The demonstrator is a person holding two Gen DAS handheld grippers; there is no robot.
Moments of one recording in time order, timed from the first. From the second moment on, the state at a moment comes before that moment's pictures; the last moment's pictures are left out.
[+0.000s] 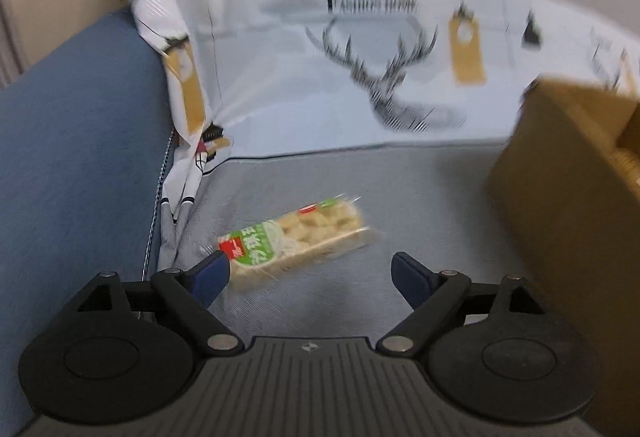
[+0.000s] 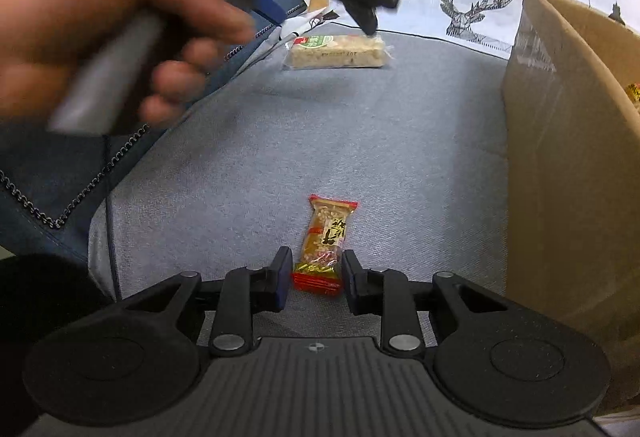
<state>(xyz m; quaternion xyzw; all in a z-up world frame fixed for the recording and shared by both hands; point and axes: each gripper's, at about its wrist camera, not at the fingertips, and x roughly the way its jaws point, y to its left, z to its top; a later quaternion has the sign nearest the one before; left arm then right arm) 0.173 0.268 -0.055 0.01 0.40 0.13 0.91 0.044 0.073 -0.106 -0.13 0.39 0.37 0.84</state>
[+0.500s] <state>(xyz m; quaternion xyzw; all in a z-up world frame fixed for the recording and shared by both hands) 0.212 0.290 -0.080 0.04 0.43 0.10 0.90 0.053 0.075 -0.108 -0.13 0.39 0.37 0.83</state>
